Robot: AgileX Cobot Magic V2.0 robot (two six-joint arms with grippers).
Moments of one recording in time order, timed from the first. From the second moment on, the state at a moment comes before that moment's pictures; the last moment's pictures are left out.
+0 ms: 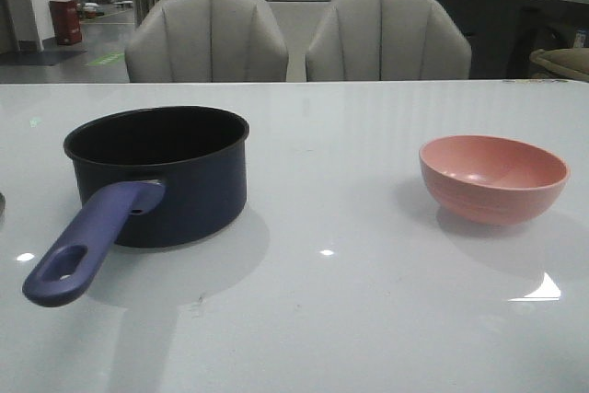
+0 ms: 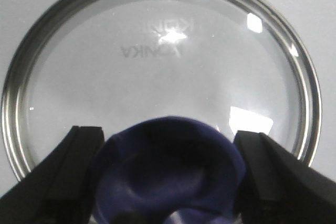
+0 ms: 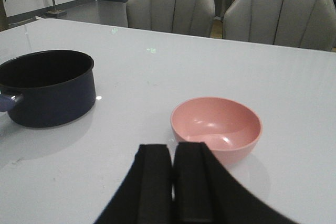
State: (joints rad) left arm 0.16 1.94 -1.36 -0.06 0.94 -0.09; right arm 0.28 0.10 -0.11 0.47 0.19 -0.42
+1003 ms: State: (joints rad) left arm 0.08 1.85 -1.67 -0.08 1.11 0.06; right arm 0.28 0.10 -0.11 0.47 0.19 -0.42
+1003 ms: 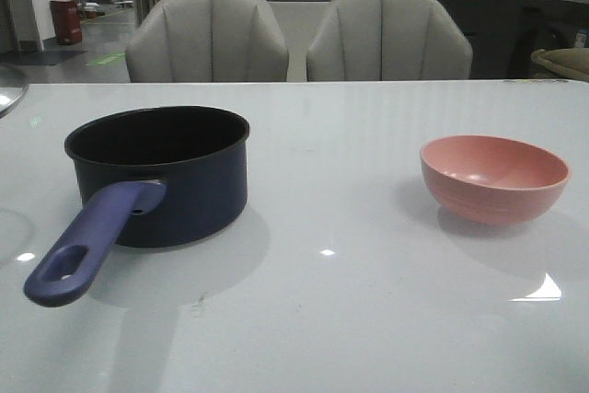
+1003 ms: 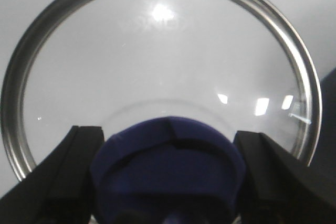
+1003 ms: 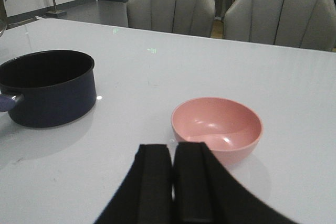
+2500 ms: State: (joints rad) left arm -0.36 2.04 -1.89 -0.07 1.24 0.09; right arm 0.28 0.10 -0.11 0.47 0.19 -0.42
